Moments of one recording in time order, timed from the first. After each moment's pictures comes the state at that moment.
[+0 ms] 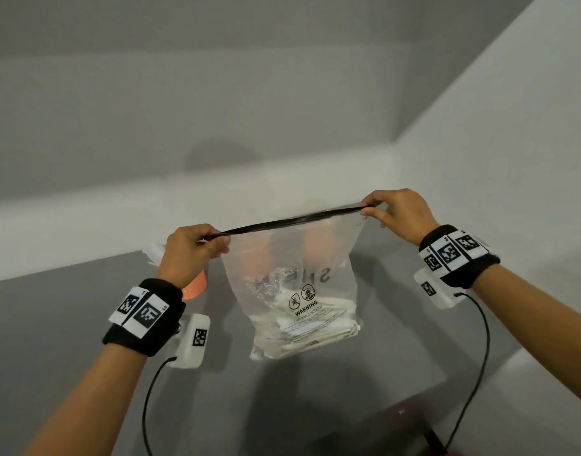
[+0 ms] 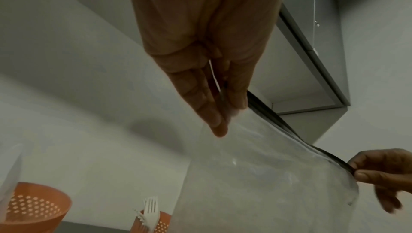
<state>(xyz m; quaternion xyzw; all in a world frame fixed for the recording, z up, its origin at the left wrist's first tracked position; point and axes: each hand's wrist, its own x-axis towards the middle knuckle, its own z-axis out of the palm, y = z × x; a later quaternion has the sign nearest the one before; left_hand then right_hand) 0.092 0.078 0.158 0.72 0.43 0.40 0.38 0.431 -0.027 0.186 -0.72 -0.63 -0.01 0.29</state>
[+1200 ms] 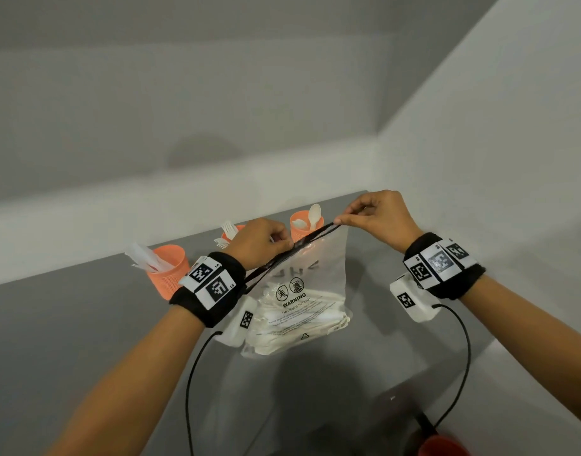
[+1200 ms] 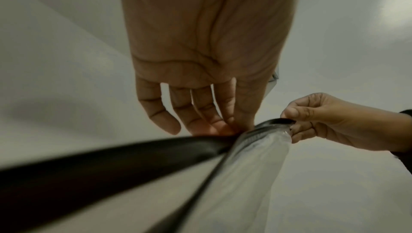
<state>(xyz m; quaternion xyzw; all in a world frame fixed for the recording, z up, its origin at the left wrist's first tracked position) 0.189 0.054 0.169 0.89 0.33 0.17 0.26 0.398 -0.048 0.184 -0.68 -0.57 0.10 0.45</state>
